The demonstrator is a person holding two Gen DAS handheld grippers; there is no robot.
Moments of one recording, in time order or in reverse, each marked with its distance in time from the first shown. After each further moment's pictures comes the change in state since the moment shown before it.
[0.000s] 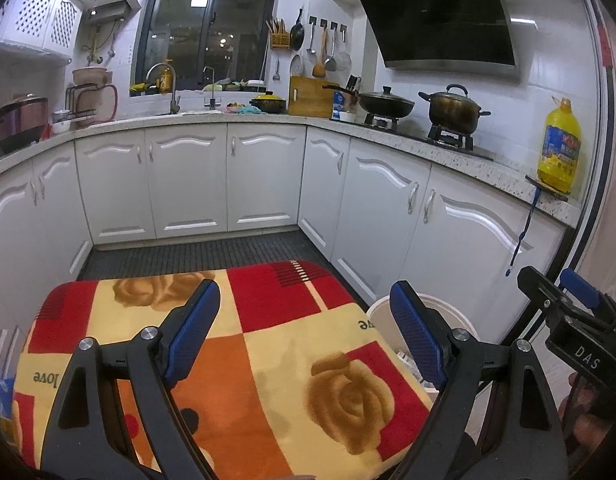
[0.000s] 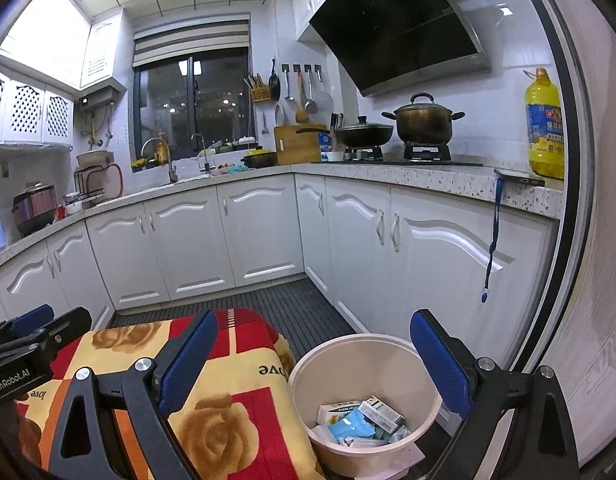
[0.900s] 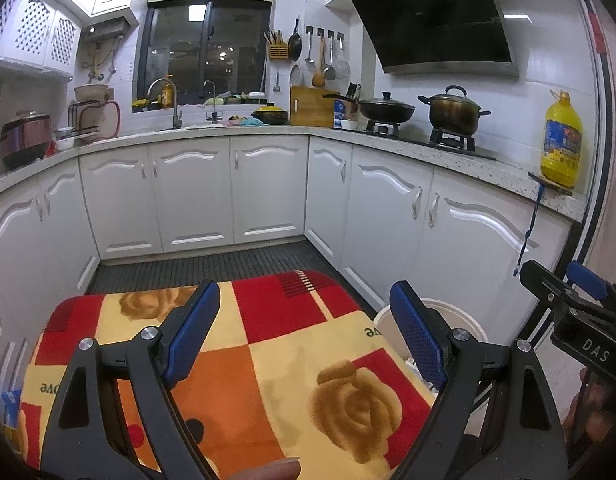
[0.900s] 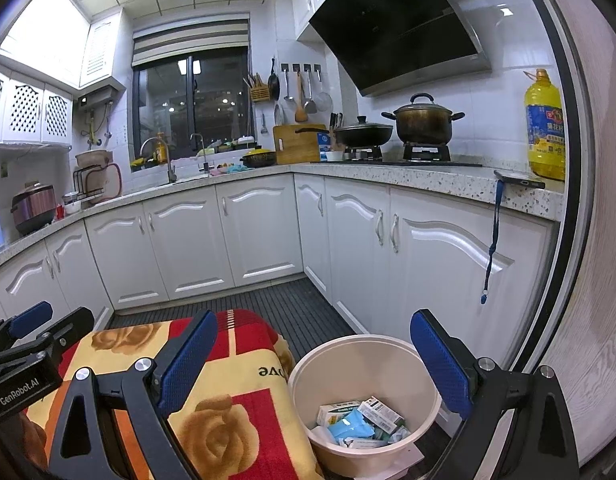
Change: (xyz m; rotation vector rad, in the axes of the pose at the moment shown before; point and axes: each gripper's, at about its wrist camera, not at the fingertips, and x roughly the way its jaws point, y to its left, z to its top) left arm 0.003 -0.011 -0.005 0.038 -0.033 0.030; right arm 0.001 0.002 0.006 0.001 0.006 -0.003
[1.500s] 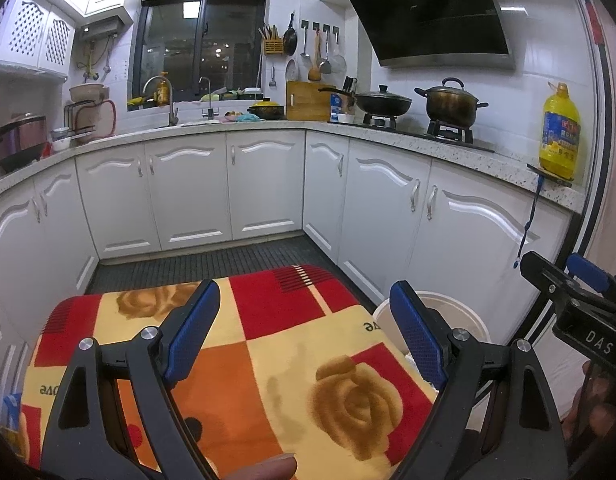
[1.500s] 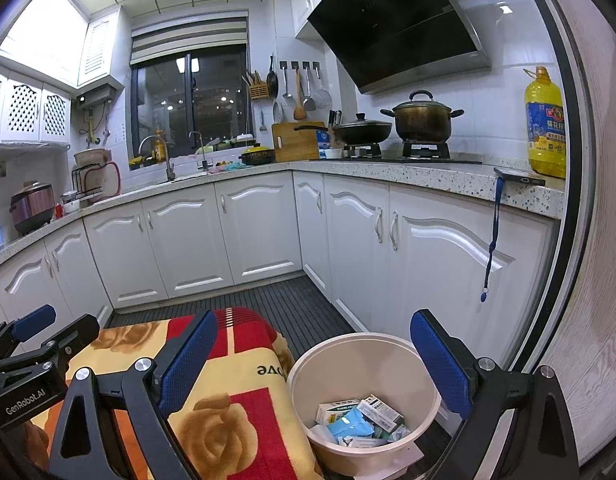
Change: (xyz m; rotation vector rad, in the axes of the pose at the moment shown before) left arm 0.006 -0.001 -0.001 0.018 0.018 -0.001; right arm 0.003 -0.001 0.000 0.001 0.009 -0.003
